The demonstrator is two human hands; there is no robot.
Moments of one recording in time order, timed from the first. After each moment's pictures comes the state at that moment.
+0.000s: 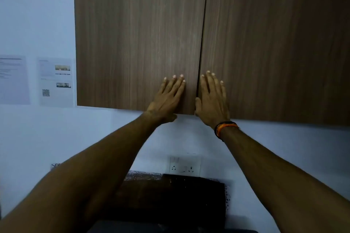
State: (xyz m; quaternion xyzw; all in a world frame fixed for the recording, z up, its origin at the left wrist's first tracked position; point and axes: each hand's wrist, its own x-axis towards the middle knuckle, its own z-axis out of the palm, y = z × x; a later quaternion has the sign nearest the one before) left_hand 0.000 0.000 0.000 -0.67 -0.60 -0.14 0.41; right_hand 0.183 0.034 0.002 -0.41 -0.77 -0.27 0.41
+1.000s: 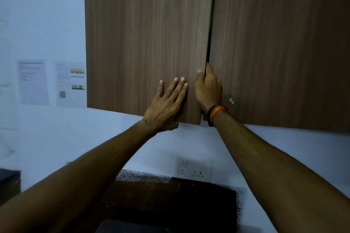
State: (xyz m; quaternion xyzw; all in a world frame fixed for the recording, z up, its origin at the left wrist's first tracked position) left_hand -0.006 -0.031 -0.005 -0.64 -0.61 -0.10 0.45; right_hand 0.135 0.024 0.055 -0.33 -0.70 0.10 0.62
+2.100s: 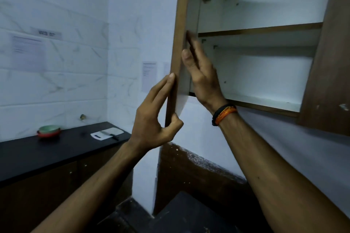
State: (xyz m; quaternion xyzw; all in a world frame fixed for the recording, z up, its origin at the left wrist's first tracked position) left_hand -0.026 -0.335 -0.049 -0.55 -0.51 -0.48 0.45; right_hand 0.032 -0.202 0.049 0.16 -0.78 0.31 0.52
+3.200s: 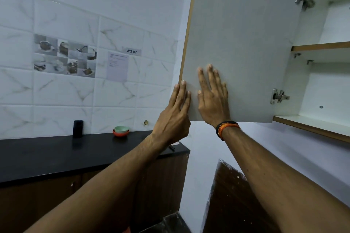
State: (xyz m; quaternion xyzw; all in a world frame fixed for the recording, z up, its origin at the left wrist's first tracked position) left_hand -0.180 -0.445 -0.050 -0.34 -0.80 -0.16 0.47; right_hand -0.180 -0.290 0.008 0.08 -0.85 0.02 0.52
